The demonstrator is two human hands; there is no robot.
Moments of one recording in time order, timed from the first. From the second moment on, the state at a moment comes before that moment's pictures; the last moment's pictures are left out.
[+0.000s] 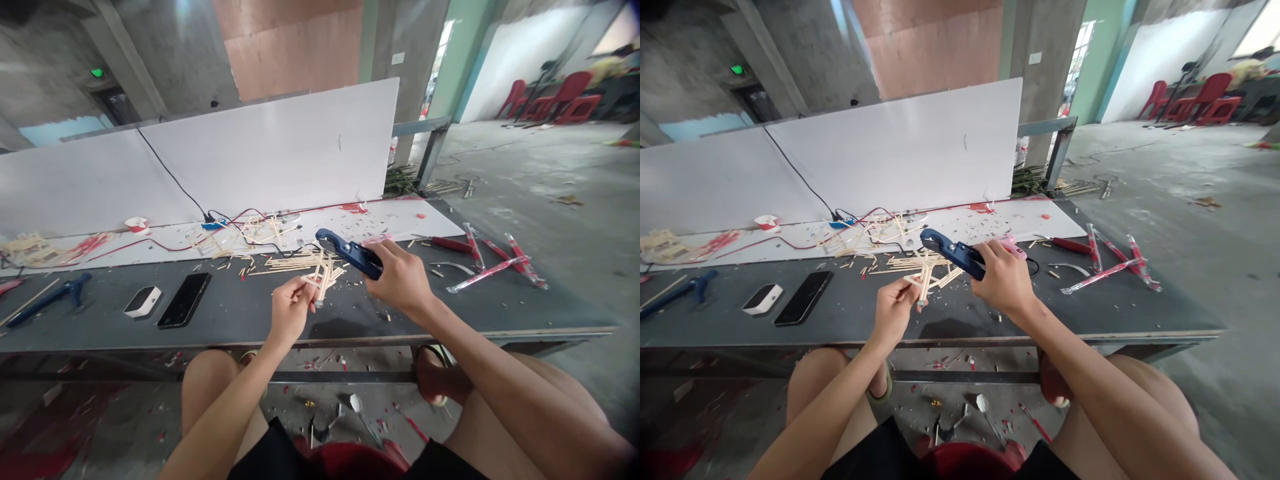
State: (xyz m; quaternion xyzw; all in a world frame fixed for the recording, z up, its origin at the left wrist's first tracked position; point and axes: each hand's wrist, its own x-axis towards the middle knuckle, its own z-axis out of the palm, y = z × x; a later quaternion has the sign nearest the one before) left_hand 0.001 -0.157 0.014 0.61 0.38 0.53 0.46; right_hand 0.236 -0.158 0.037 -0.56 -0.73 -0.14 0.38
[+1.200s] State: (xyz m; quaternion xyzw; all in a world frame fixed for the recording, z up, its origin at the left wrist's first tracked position) left_hand -0.001 -0.157 0.019 0.59 0.43 0.55 0.41; right_hand 0.218 -0.157 0.030 -0.63 -0.70 -0.22 0.25
